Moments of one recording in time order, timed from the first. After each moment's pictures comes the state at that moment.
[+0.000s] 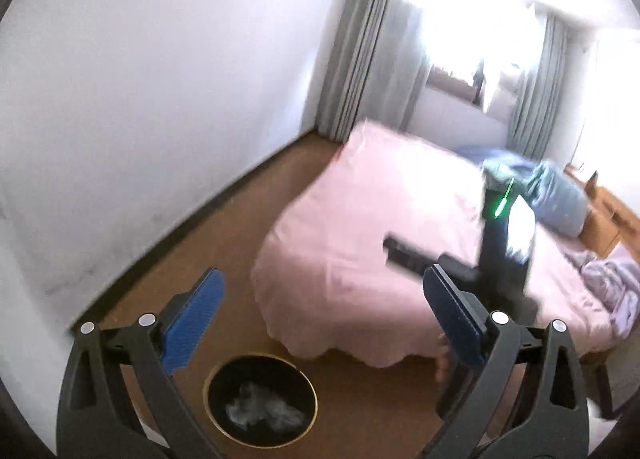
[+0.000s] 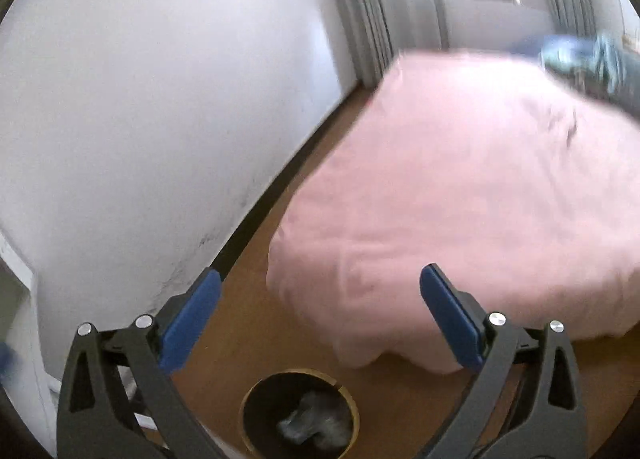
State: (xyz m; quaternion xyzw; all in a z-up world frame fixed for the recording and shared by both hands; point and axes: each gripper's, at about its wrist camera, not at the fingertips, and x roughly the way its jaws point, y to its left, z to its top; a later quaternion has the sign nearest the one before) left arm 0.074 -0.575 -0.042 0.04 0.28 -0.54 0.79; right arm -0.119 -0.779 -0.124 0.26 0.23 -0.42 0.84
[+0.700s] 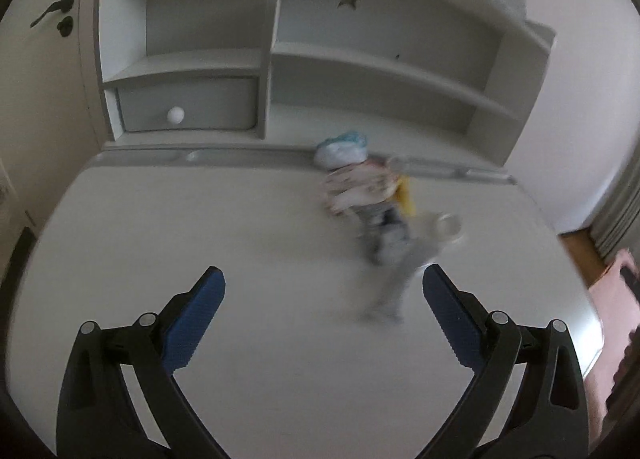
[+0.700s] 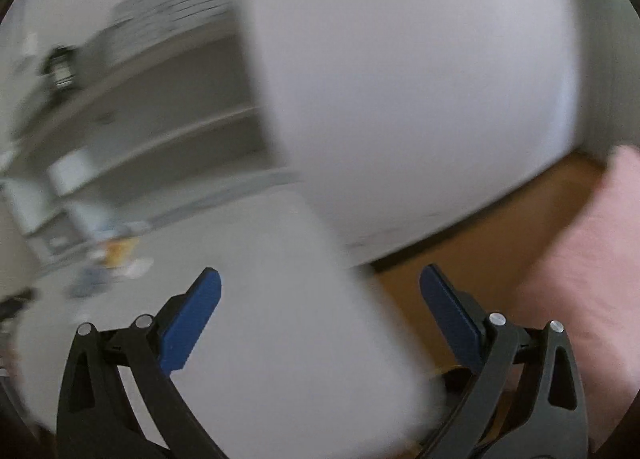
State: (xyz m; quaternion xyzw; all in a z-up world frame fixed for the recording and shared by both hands) left arm 0.172 -0.061 -0.050 -0.07 0.37 -0.01 0.93; right arm 0.094 -0.473 -0.059 0.13 0.28 -0.02 0.95
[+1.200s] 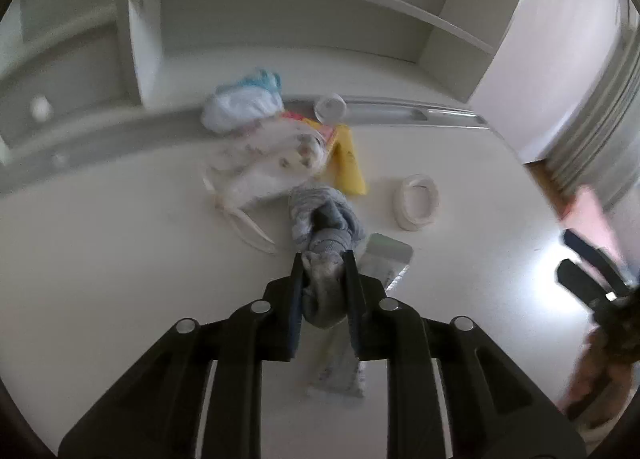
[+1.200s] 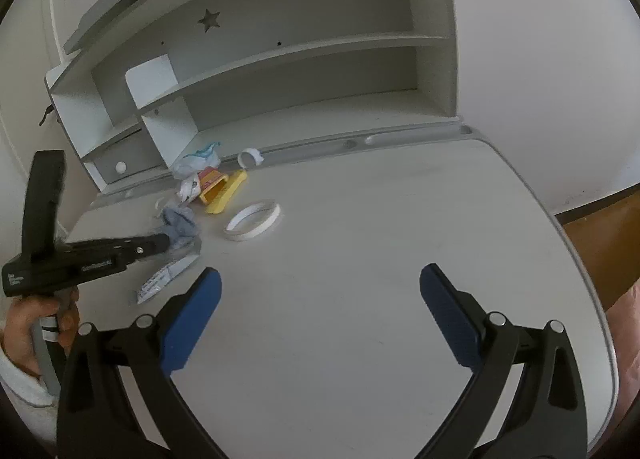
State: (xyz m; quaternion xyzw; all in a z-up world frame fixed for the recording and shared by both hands) left arm 0.257 -0.107 -0.094 -0.06 0.46 -0.15 0.87; right arm 0.171 -0.333 -0.086 0.07 0.36 0.10 0.92
